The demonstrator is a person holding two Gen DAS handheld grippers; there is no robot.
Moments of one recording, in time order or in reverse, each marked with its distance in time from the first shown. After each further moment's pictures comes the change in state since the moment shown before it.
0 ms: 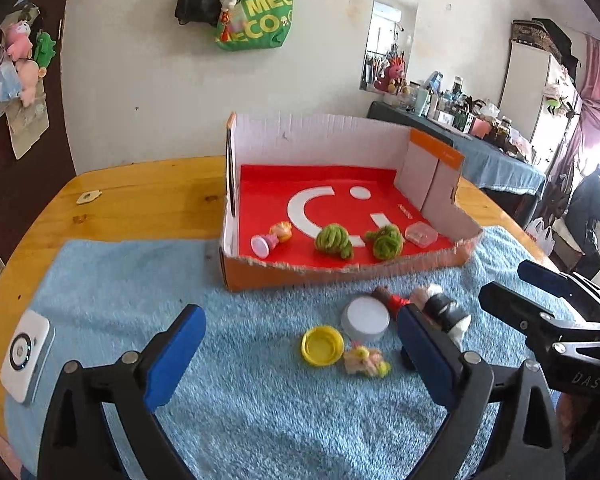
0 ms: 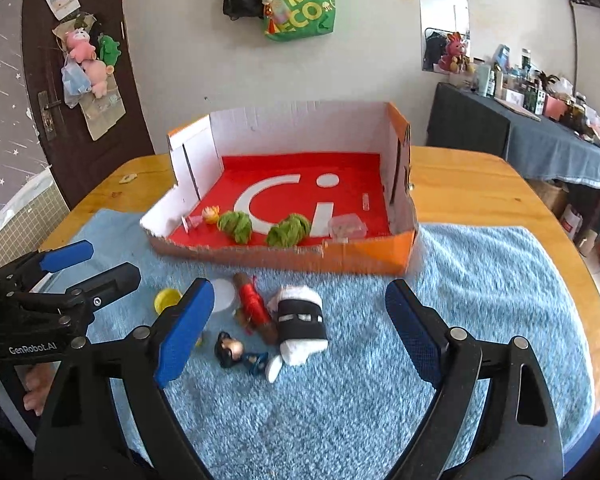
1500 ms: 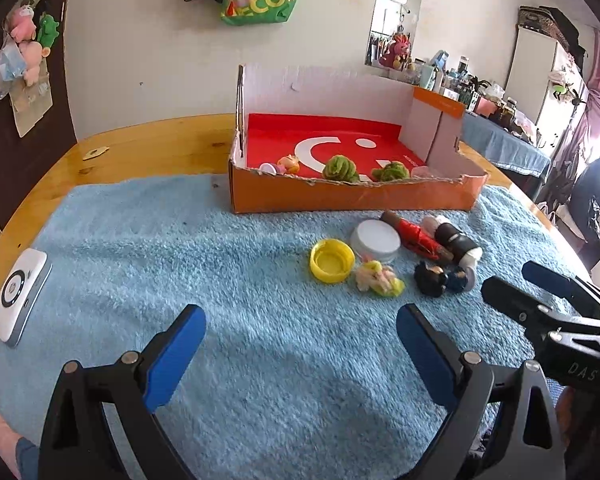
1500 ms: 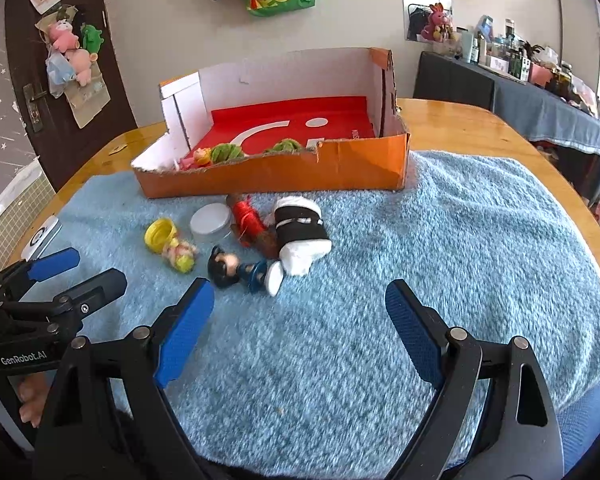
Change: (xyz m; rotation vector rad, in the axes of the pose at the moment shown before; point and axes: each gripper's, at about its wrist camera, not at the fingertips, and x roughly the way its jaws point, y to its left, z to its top) left arm 0.002 0.005 -0.045 -0.007 0.084 0.008; right arm 0.005 0.001 -0.045 0.060 0.076 -0.036
